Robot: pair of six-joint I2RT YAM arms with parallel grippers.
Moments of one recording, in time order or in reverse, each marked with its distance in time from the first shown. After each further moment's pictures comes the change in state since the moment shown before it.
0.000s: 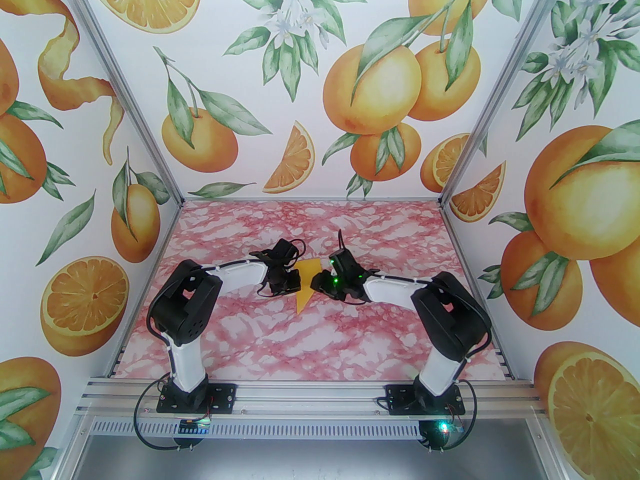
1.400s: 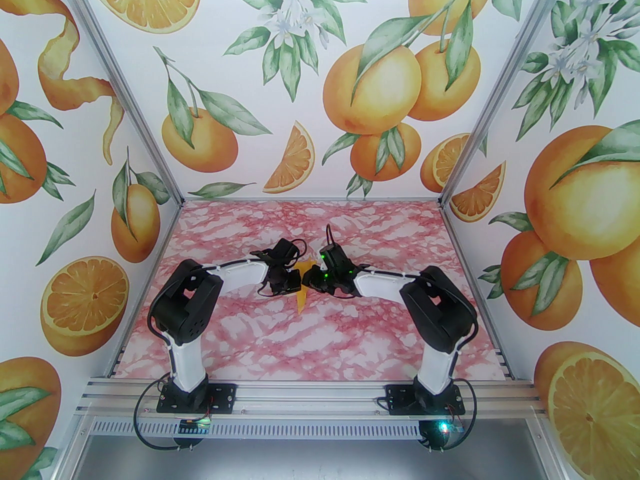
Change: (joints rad) left arm -0.002 0.004 0.007 -0.006 0.000 0.019; right arm 0.050 0.100 0.110 0.042 -0.051 0.003
